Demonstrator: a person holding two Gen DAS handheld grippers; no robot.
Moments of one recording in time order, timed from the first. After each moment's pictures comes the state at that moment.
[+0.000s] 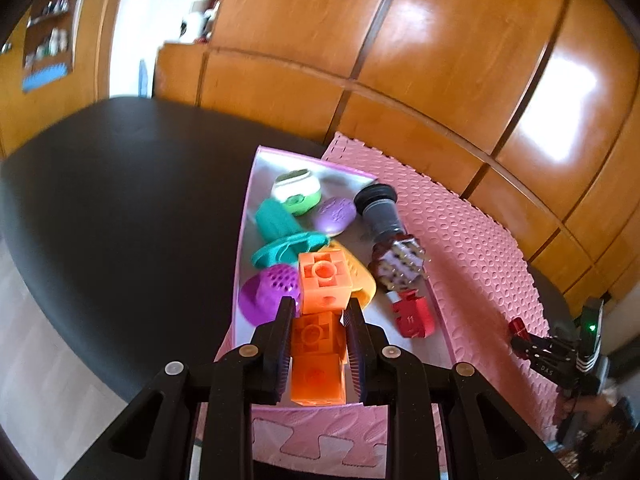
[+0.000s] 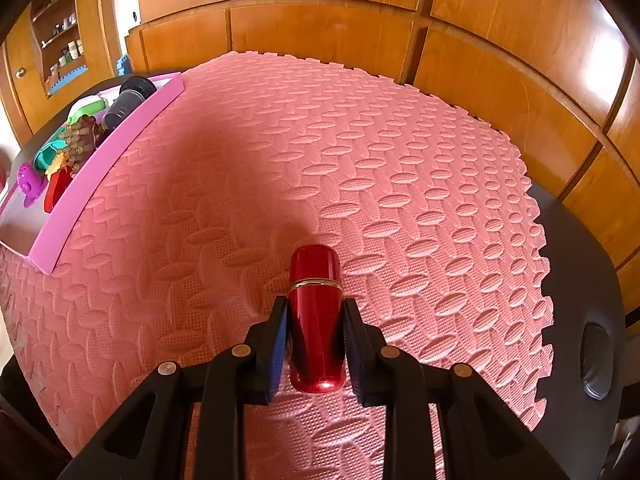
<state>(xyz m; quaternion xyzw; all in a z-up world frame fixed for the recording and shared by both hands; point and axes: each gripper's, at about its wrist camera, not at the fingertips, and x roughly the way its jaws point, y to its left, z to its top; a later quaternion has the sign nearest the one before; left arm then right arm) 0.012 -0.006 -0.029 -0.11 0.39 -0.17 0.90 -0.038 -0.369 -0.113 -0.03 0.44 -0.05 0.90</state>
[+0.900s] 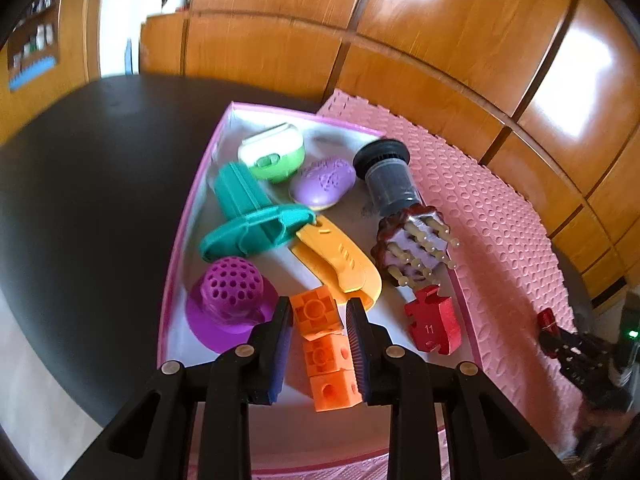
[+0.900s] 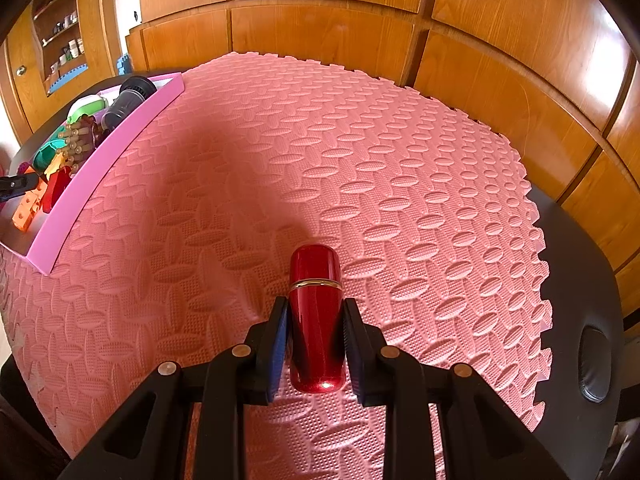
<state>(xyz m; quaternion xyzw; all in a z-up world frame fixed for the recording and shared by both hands) 0.051 -0.054 -0.061 -0.07 0.43 -0.16 0.88 -0.036 -0.368 -0.114 -0.03 0.44 -0.05 0.90</state>
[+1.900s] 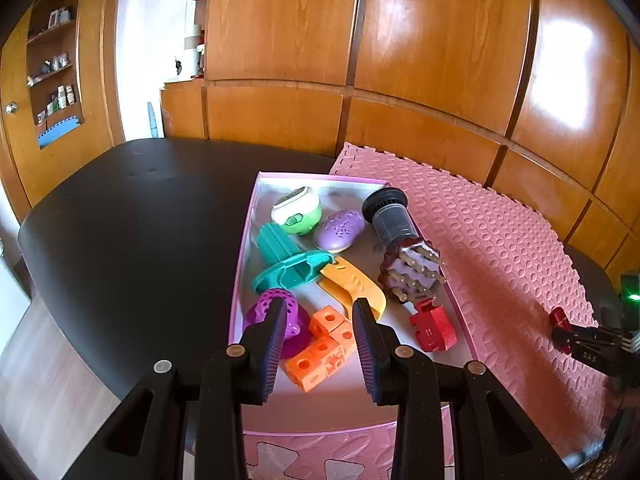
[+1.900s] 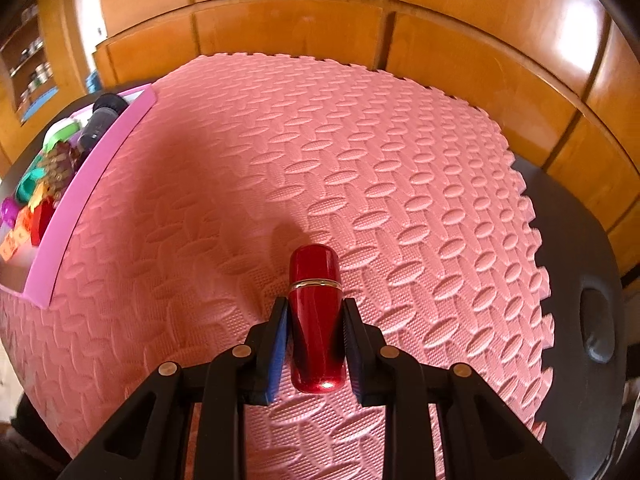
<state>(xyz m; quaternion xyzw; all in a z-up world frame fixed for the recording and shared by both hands) 0.010 -0.043 -0.021 -0.02 0.35 -0.12 0.93 -0.032 -0.368 -0.111 0.04 0.45 -0.10 0.88</state>
